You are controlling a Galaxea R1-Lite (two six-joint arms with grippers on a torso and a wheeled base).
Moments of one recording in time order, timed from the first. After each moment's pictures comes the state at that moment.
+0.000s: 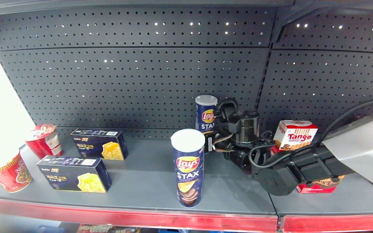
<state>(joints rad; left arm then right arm) 0.11 0.09 0.00 0.00 0.02 -0.01 0.70 2.11 -1.18 -0.78 -0.36 0.07</state>
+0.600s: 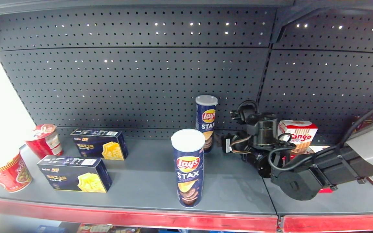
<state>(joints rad) 0.11 0.09 0.00 0.00 0.02 -0.01 0.63 2.03 -1.04 -0.81 -0.45 0.07</state>
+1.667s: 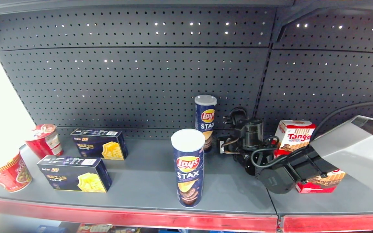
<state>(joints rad) 0.11 0.09 0.00 0.00 0.02 -0.01 0.61 2.18 -1.15 -0.83 -0.44 0.08</state>
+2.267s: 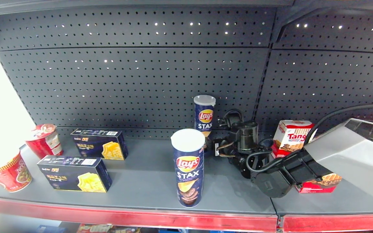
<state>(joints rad) 0.11 0.09 0.00 0.00 0.02 -0.01 0.64 2.19 -1.15 -0.85 -0.43 0.08</state>
